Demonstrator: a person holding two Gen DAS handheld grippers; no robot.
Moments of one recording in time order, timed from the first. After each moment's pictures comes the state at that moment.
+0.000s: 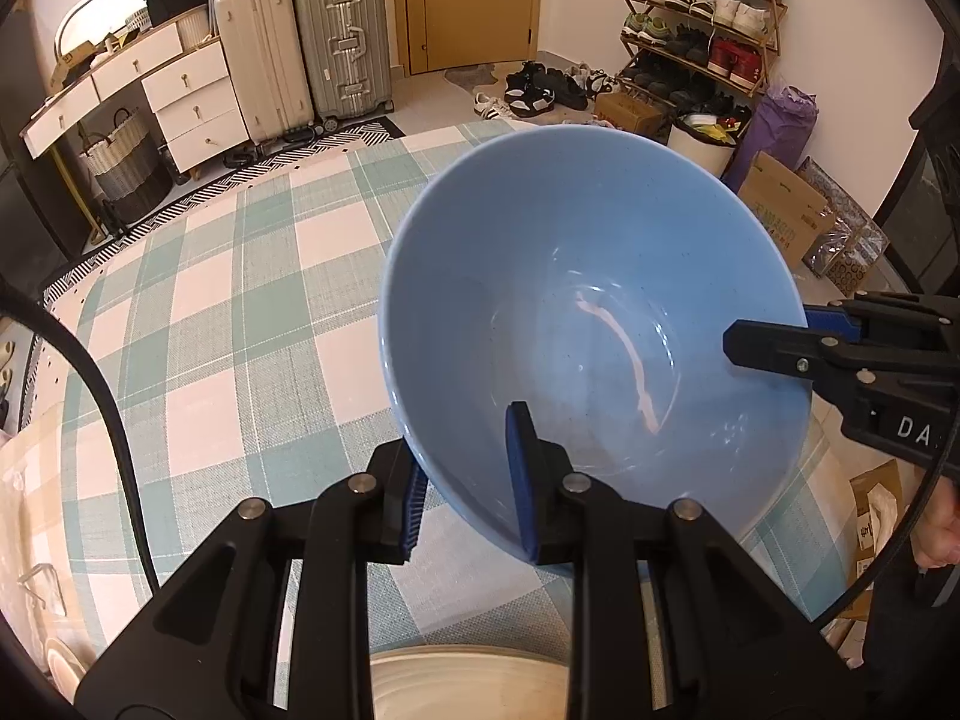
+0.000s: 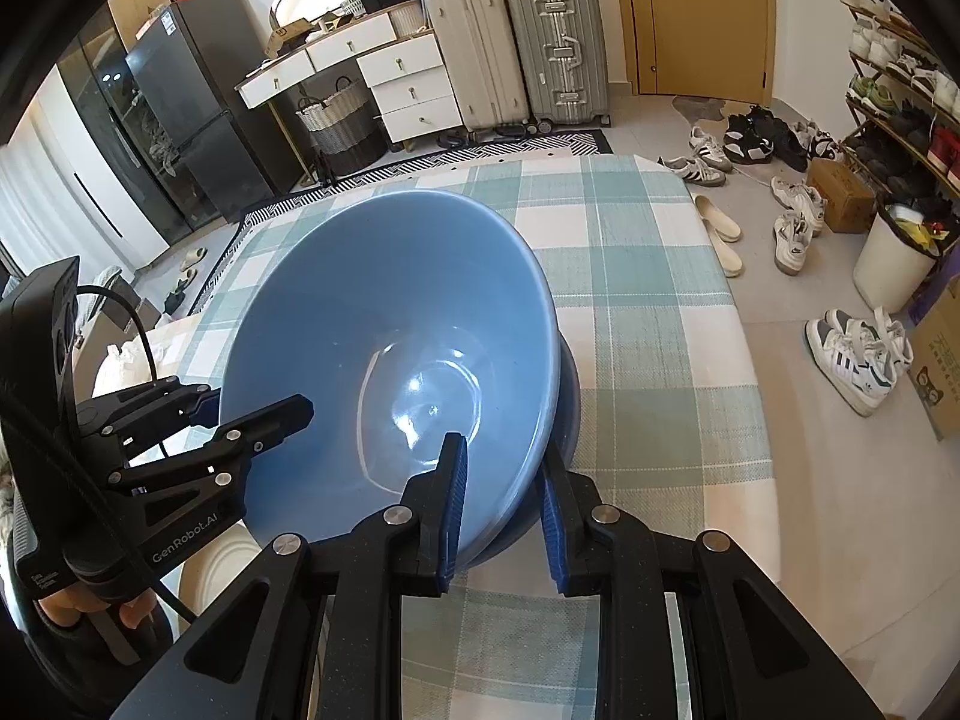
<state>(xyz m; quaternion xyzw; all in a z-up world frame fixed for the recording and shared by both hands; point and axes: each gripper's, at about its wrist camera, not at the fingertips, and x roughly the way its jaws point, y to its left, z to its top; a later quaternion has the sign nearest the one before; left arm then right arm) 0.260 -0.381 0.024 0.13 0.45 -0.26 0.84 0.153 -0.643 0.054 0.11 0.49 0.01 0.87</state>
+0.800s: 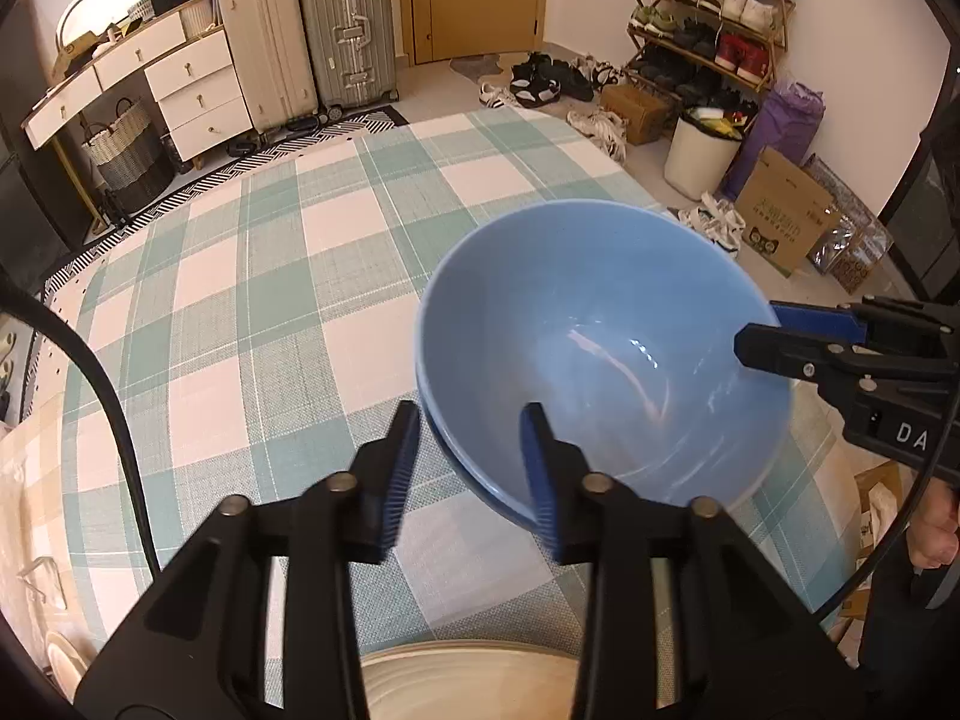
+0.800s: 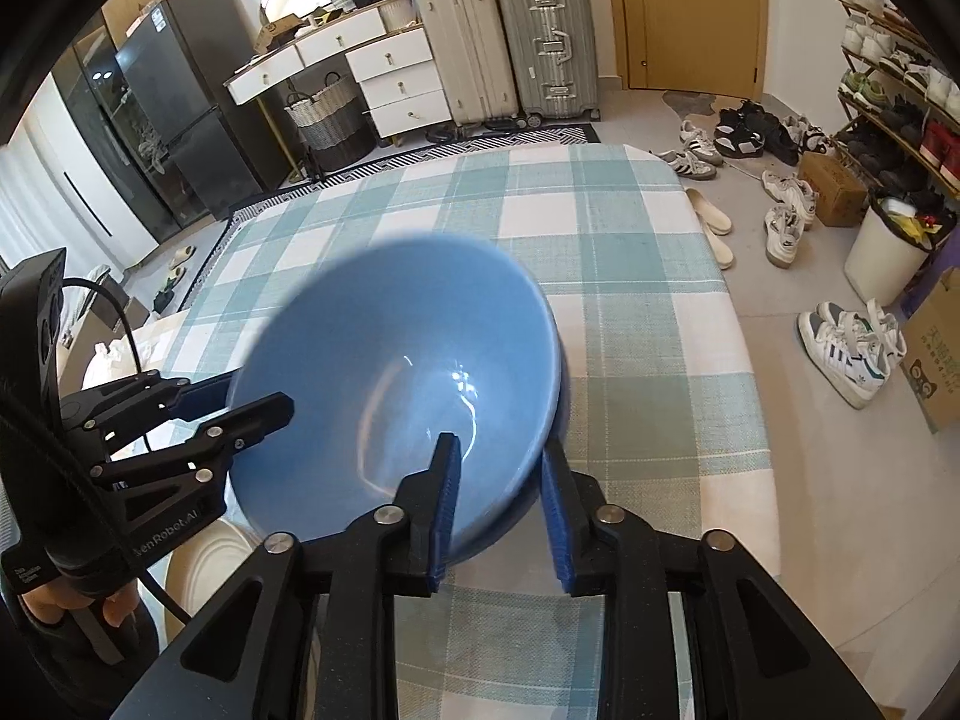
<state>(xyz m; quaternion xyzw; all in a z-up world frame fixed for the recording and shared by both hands) 0.264 -0.370 0.011 0.13 0.46 -0.25 0.84 0.150 -0.645 0.038 0.11 0.49 0.00 0.87</state>
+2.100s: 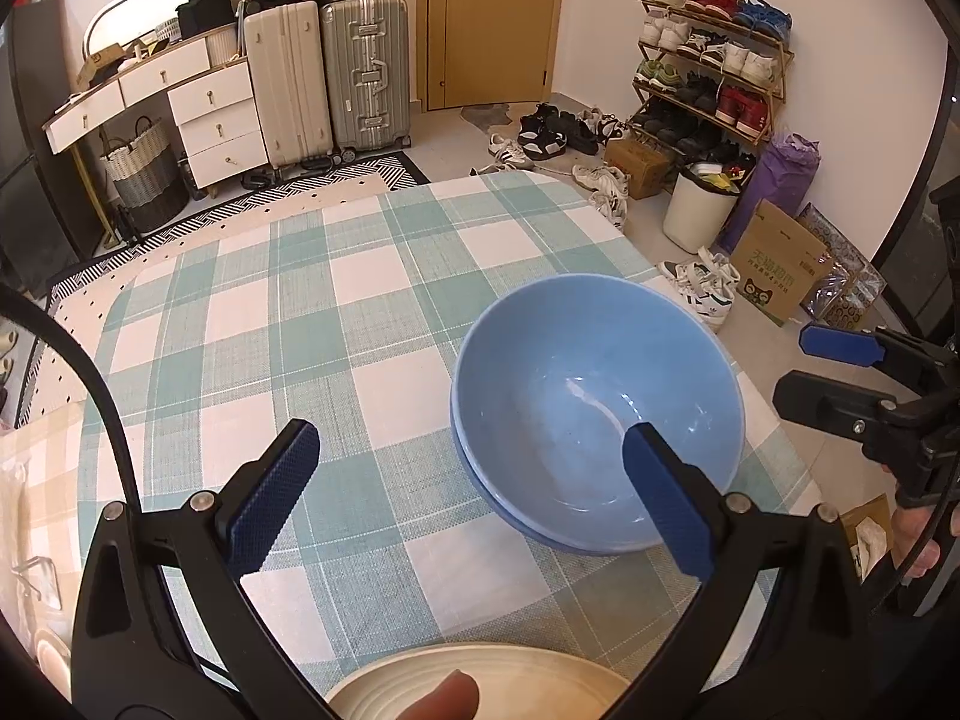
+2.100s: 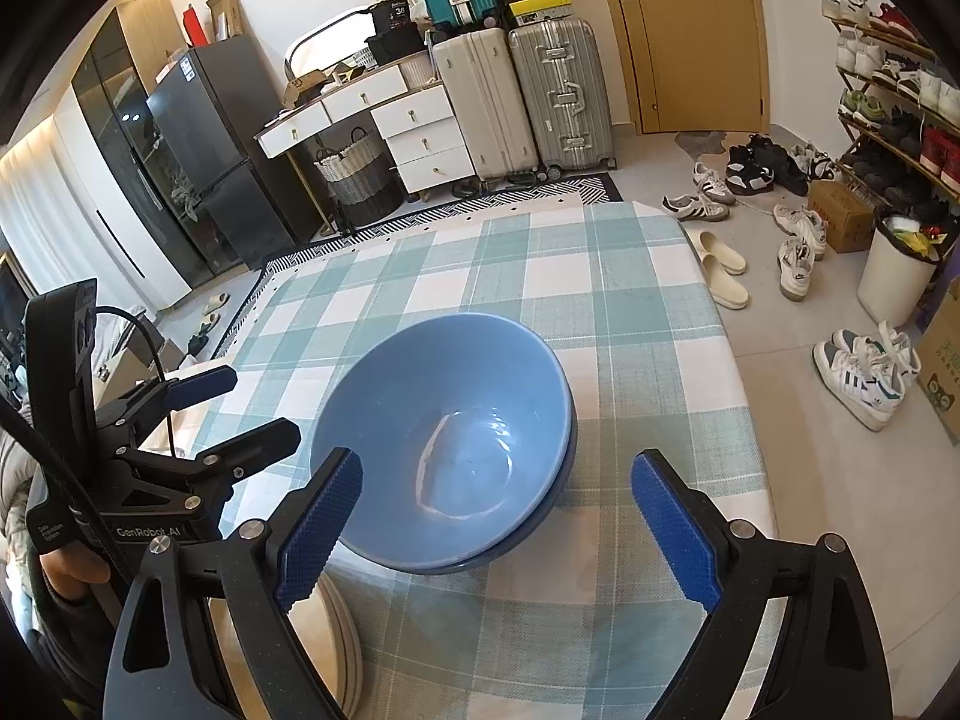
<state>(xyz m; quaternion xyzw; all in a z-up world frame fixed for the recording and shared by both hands) 0.242 -0.347 0.064 0.09 0.41 -0.25 0.87 0.122 -0.652 0.077 0.13 0.43 0.02 0.89</state>
